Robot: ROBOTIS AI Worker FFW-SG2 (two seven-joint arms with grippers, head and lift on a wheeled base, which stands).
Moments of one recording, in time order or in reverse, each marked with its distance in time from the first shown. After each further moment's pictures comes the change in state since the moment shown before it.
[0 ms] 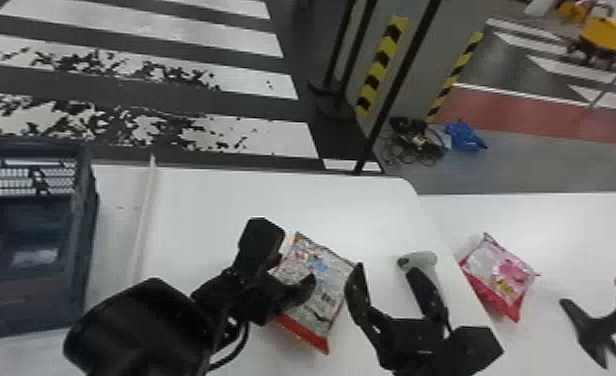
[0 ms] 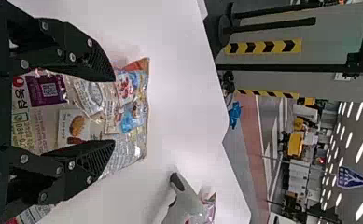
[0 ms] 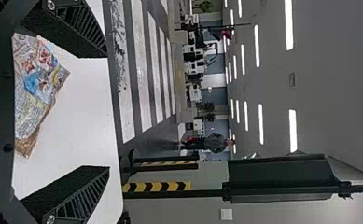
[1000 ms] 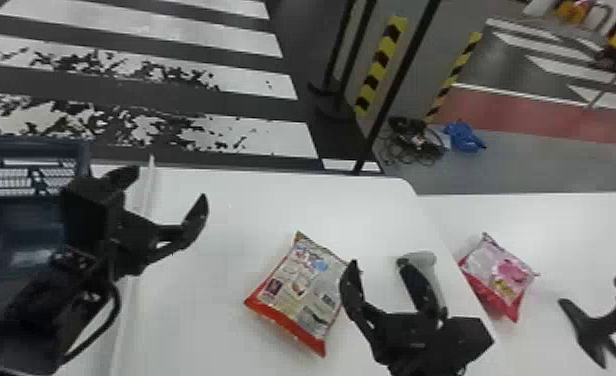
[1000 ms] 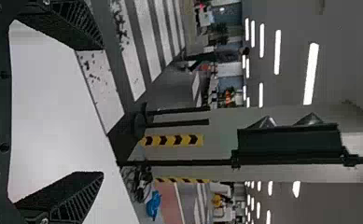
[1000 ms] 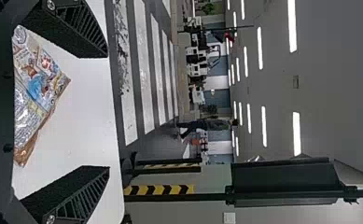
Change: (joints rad) left arm 0.270 0.200 0.340 -0.401 -0.155 -0.330 0.073; right arm -0.024 0.000 0.007 0.002 0.012 0.038 0.001
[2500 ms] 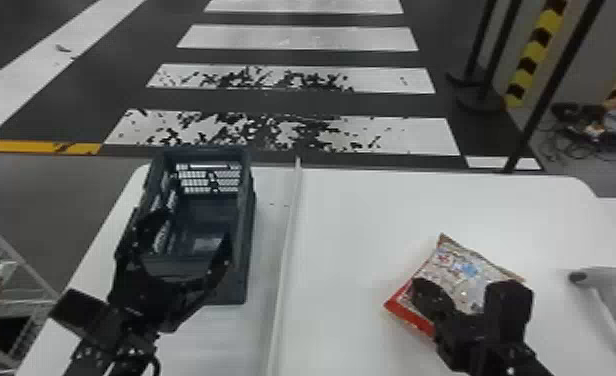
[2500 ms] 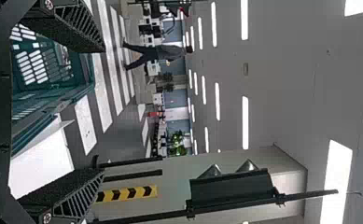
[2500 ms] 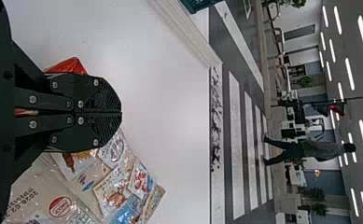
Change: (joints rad) left arm 0.389 0.104 0.323 0.002 0.074 -0.572 -0.085; right arm -0.246 0.000 0.120 0.140 0.136 0.522 0.246
